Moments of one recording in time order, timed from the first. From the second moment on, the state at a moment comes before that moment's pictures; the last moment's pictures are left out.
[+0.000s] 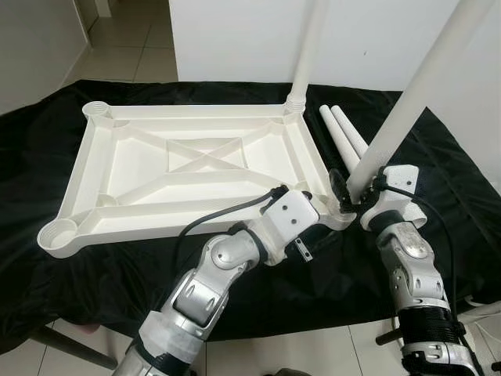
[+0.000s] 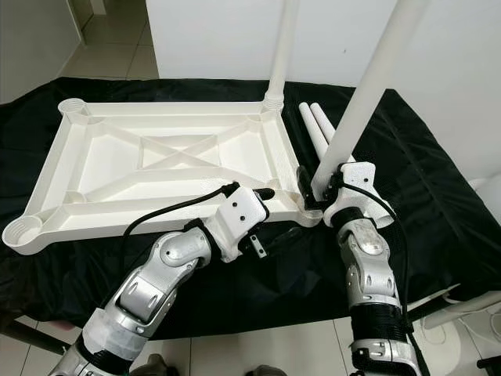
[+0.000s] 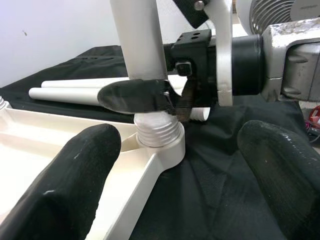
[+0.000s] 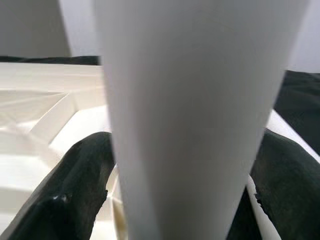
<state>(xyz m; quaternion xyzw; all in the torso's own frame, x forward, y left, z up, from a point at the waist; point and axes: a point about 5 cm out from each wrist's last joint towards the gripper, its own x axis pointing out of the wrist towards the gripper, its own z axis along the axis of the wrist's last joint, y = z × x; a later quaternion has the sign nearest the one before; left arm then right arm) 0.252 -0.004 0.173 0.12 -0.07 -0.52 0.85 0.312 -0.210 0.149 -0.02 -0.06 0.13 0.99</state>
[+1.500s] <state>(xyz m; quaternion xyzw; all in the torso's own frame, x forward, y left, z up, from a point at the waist) 0.256 0.000 0.180 0.11 -0.08 -0.51 0.85 0.337 -0.232 0.134 -0.05 0.00 0.21 0.98</state>
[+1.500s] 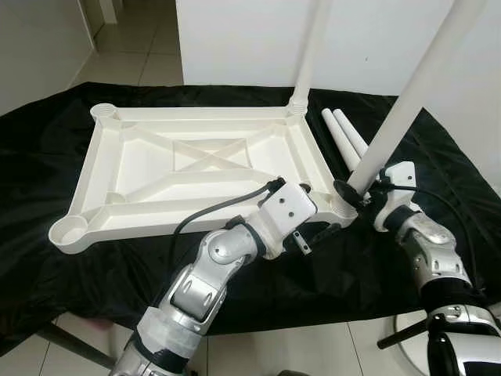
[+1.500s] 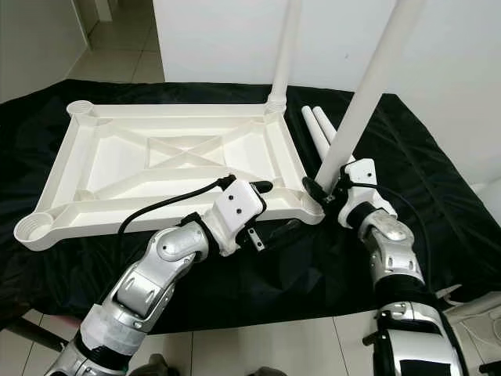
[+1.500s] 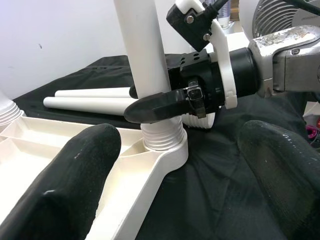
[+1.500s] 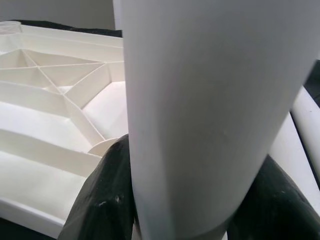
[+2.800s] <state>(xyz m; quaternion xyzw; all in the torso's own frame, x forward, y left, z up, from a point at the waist) 0.254 -0.002 0.180 0.11 -0.08 -0.51 0.85 0.299 -0.144 0.129 0.05 0.00 -0.10 0.99</state>
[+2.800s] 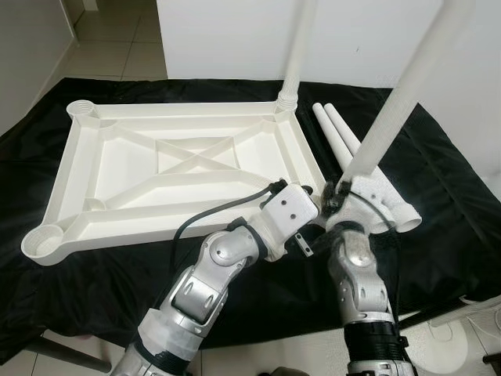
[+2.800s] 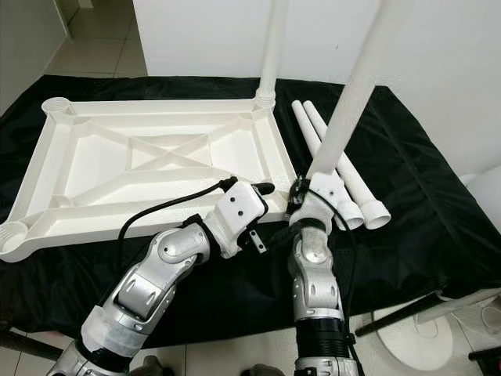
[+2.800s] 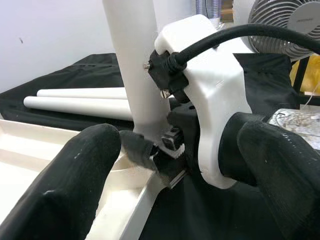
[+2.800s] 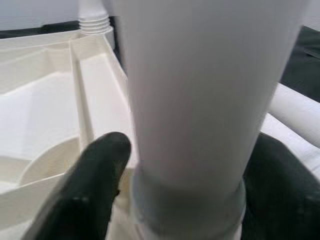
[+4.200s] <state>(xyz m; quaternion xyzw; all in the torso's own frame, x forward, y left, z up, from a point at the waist) 0.249 0.032 0.165 0.13 0.01 -0.57 0.81 0.337 -0.201 0.130 -0.05 0.00 0.27 0.96</state>
